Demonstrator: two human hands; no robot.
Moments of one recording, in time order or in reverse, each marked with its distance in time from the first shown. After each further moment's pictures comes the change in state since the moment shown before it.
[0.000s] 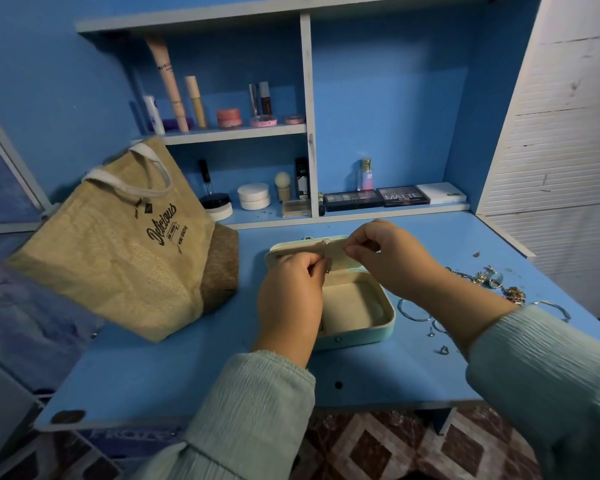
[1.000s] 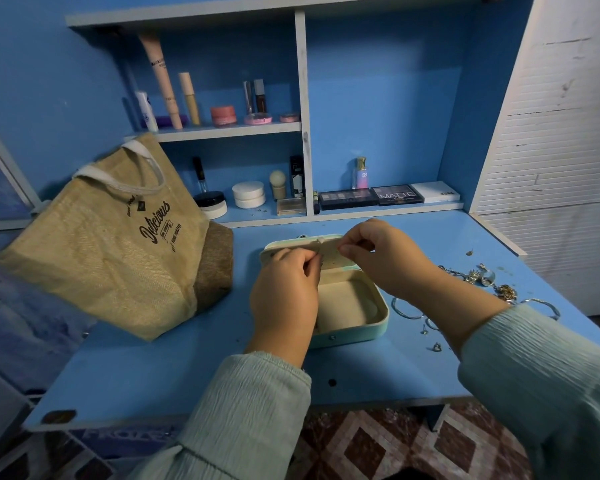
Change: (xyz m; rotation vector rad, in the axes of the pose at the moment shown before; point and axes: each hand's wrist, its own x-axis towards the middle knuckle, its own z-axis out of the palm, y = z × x) left_hand -0.001 -0.006 0.005 0.030 0.141 0.107; right_hand 0.000 0.000 0.000 -0.026 -0.008 0.007
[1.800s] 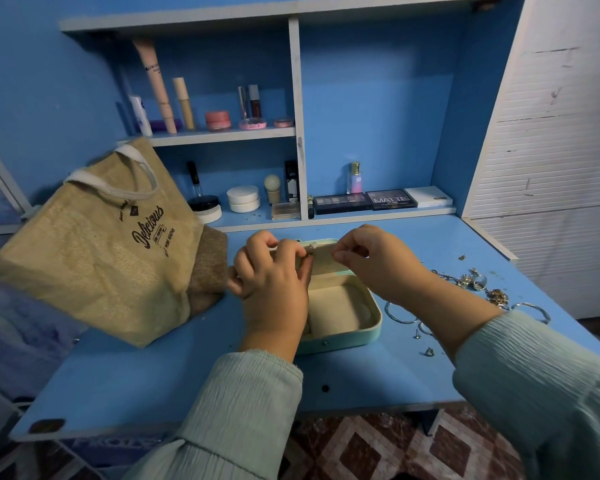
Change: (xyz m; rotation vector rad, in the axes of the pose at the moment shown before) left_hand 0.005 -0.012 0.014 0.299 0.402 0.164; right_hand -0.002 -0.001 -0.004 0.011 -0.023 0.000
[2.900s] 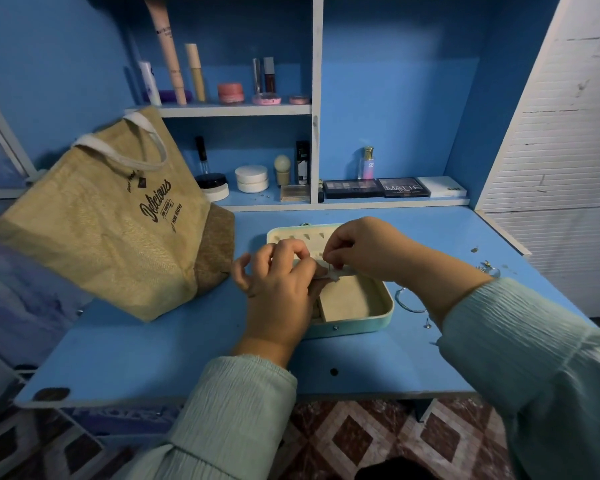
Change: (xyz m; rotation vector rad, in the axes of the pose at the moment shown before) left_hand -0.024 -0.023 -0.004 -0.069 -0.011 0.225; right_hand 0.016 -0.020 0.012 -0.199 -0.289 0.052
